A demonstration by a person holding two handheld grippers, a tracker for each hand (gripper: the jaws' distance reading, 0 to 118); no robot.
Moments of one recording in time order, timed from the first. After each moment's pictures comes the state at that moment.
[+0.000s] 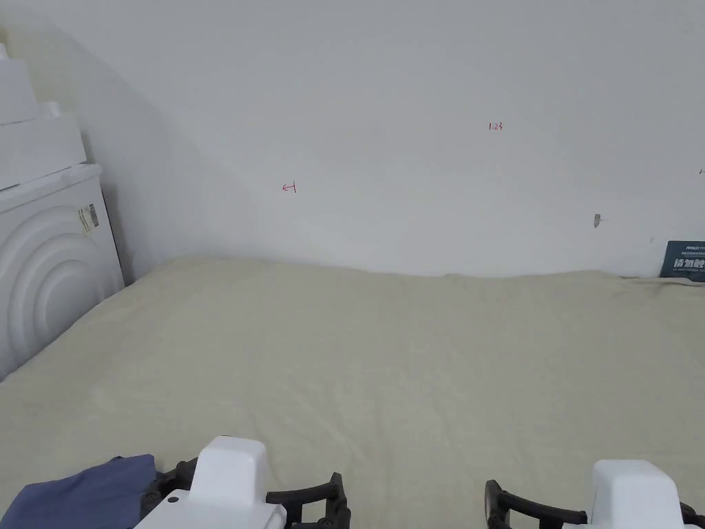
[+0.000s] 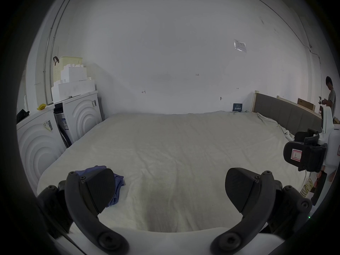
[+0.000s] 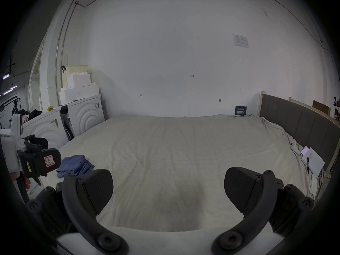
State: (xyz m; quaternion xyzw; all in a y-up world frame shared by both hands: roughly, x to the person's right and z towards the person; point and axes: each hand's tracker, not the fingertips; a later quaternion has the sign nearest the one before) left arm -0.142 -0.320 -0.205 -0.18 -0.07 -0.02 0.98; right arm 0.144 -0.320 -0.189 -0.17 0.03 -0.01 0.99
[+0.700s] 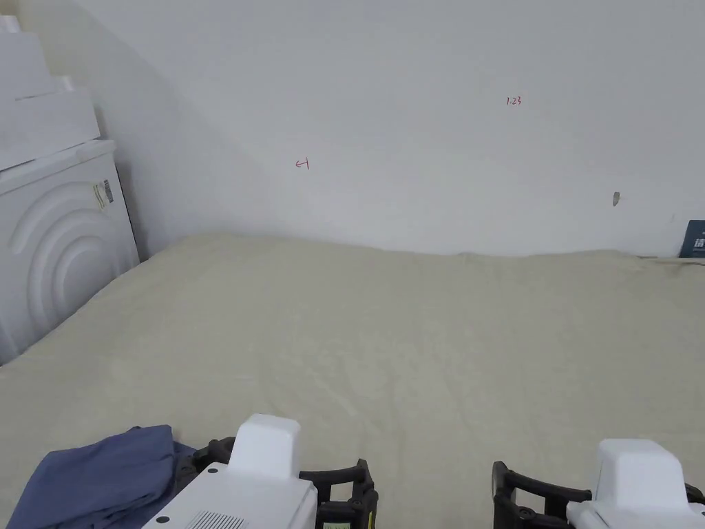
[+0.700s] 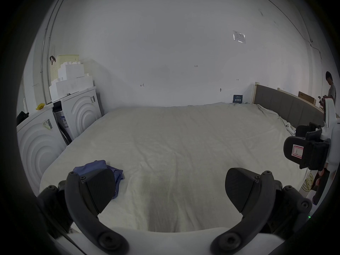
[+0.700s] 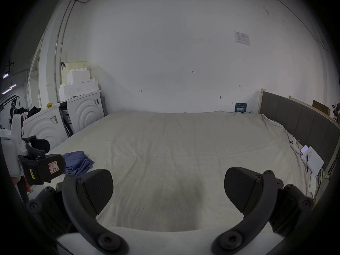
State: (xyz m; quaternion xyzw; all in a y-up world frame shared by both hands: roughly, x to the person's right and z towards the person) left arm -0.132 -0.326 -0.208 -0.21 -0.07 -0.04 0.97; right arm 0.139 -0.324 -0.191 -0.19 0.02 -0.01 0.98
